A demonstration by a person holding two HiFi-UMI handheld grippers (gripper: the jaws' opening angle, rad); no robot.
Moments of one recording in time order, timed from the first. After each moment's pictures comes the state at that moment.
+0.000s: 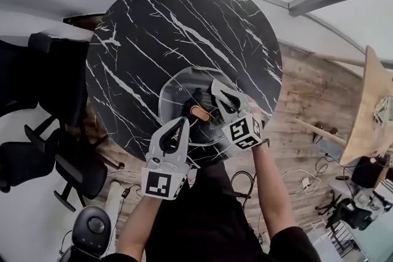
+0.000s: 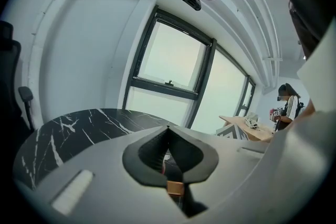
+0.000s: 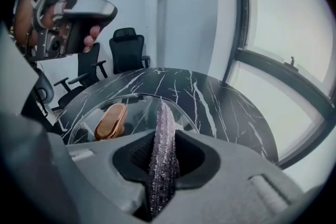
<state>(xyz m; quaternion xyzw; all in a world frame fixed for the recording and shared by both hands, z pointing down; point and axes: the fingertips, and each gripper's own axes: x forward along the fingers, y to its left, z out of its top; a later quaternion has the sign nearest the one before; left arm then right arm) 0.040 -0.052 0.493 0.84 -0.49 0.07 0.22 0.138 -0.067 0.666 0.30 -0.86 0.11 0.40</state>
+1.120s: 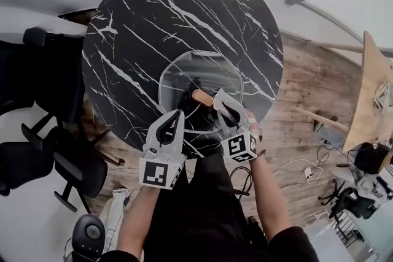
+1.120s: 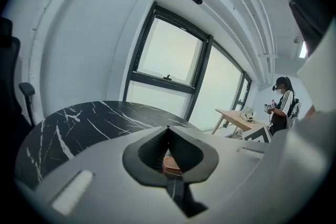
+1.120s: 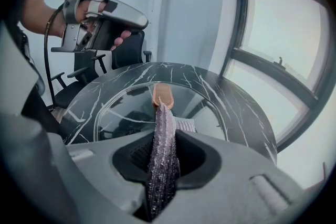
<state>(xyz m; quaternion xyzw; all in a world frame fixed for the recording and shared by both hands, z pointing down) 0.018 -0.011 0.530 0.85 -0.47 0.09 0.23 0.138 0.034 0.679 0.34 -0.84 0.10 0.41</state>
